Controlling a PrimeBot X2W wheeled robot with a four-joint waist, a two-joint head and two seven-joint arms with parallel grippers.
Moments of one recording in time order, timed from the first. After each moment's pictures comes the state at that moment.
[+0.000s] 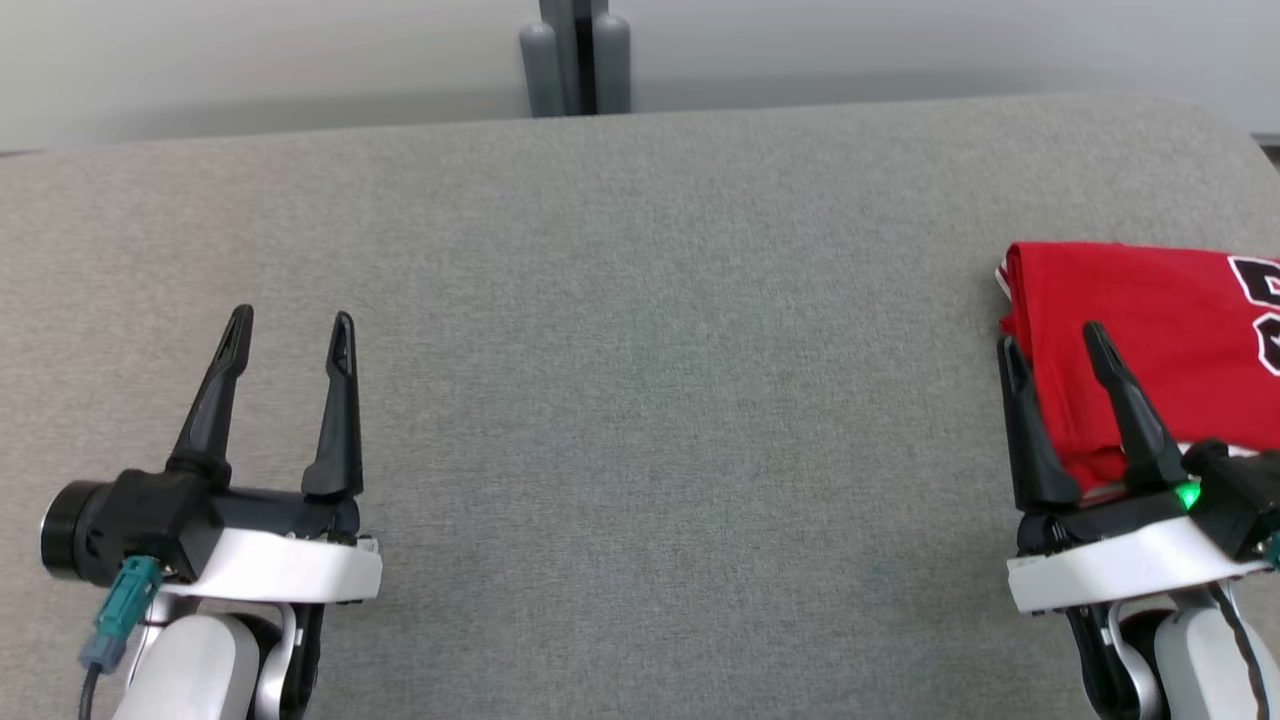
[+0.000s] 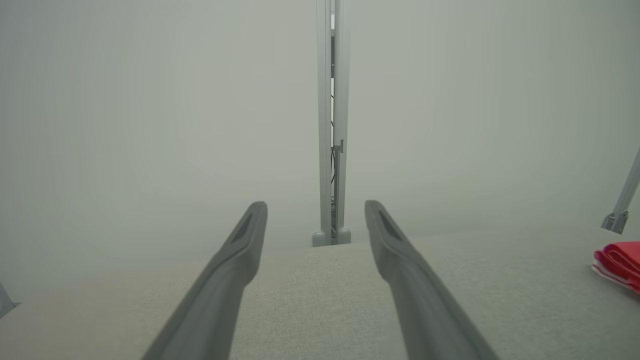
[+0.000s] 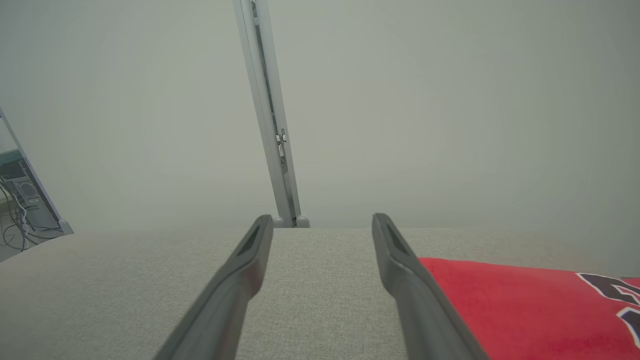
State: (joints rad) left arm -0.18 0.26 -0.20 -0.01 -0.32 0.13 -0.24; right arm -0.18 -0.10 0.07 0.04 0.25 0.13 -0.20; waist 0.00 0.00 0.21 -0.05
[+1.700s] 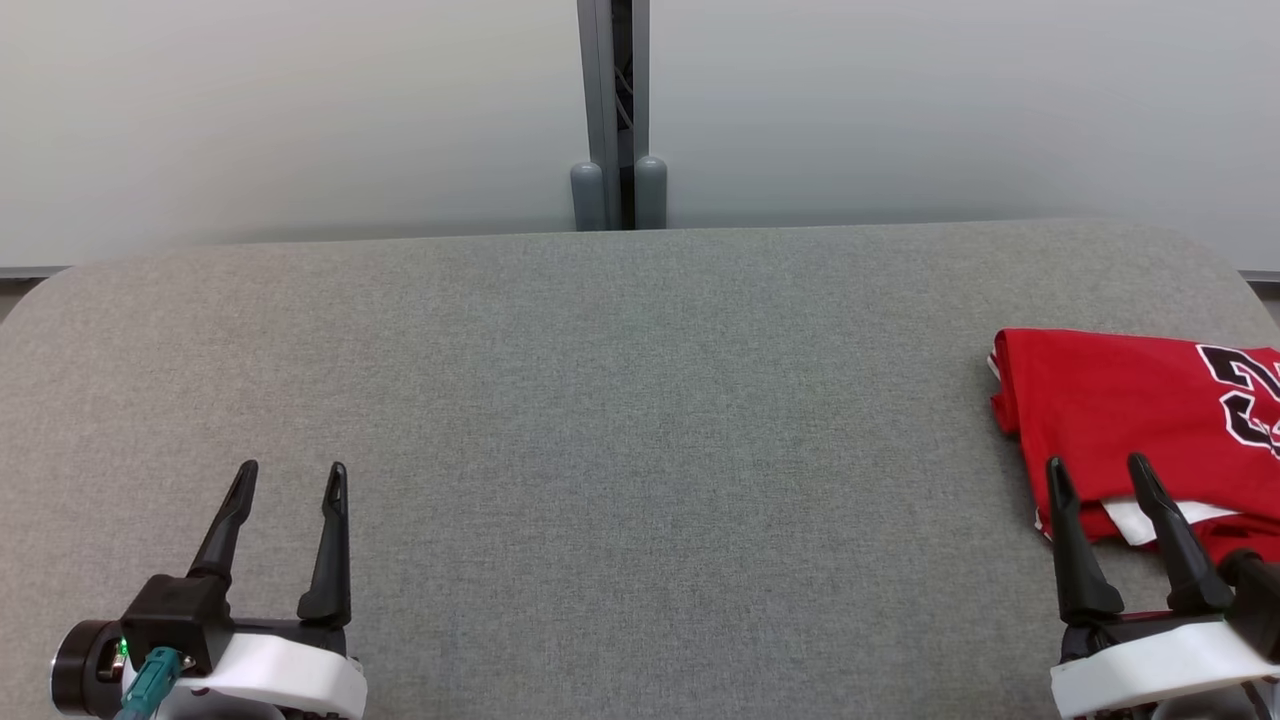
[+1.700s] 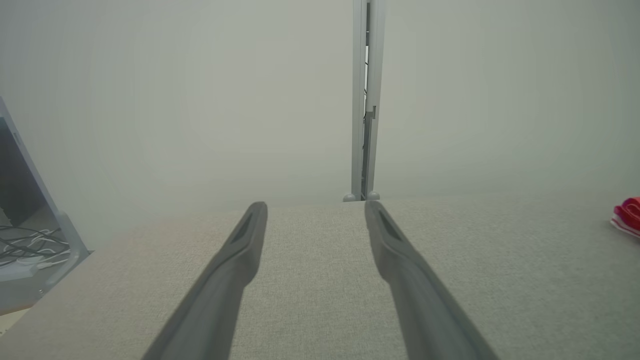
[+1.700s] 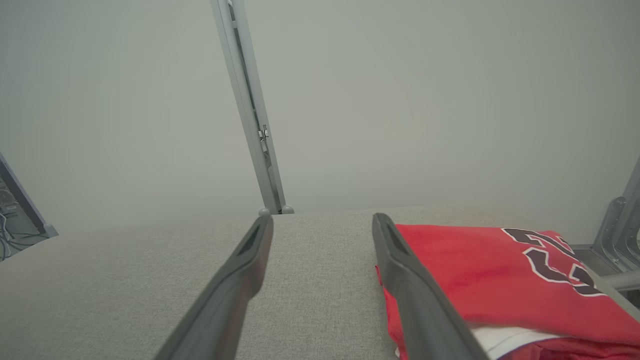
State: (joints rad) left arm -0.01 0.29 -0.21 0.07 -0.35 0.16 -0.23; right arm 0.05 -0.05 -0.04 -0.03 0.23 0.13 -0.11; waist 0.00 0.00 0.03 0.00
